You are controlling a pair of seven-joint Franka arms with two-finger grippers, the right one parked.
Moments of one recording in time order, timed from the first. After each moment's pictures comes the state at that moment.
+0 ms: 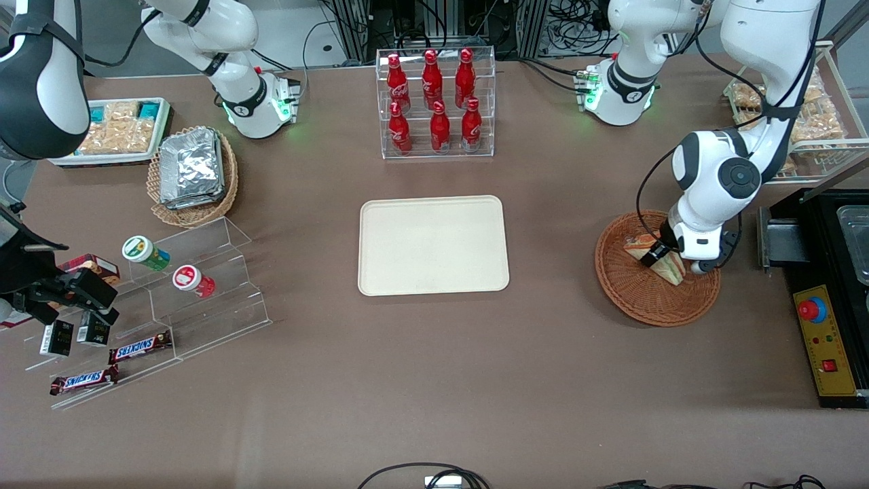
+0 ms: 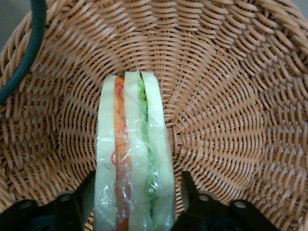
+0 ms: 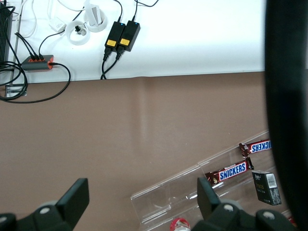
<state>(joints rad) 0.02 0.18 -0.03 -2.48 0.05 2.67 -0.77</state>
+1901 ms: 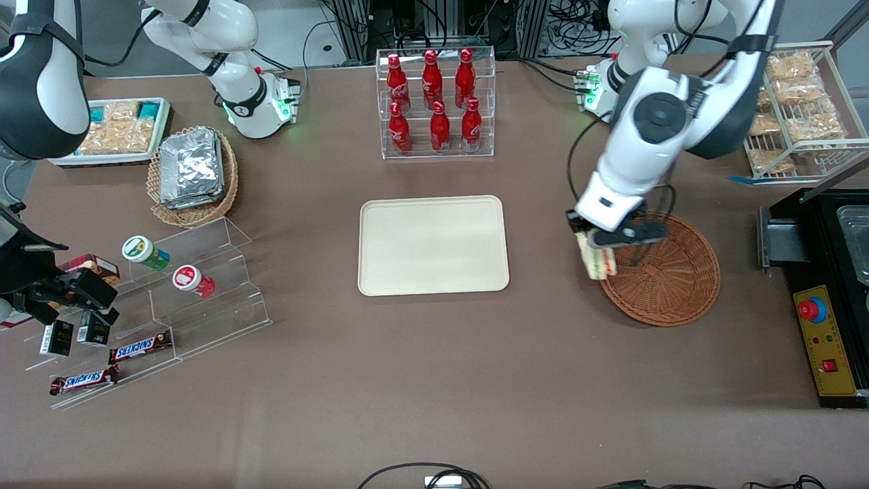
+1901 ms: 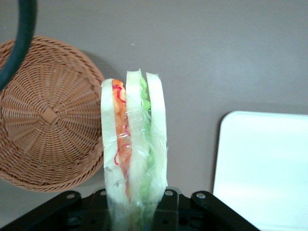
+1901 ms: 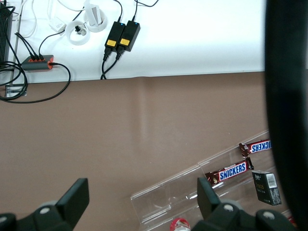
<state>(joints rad) 0.00 0.01 -0.46 -2.11 0.08 2.13 -0.56</state>
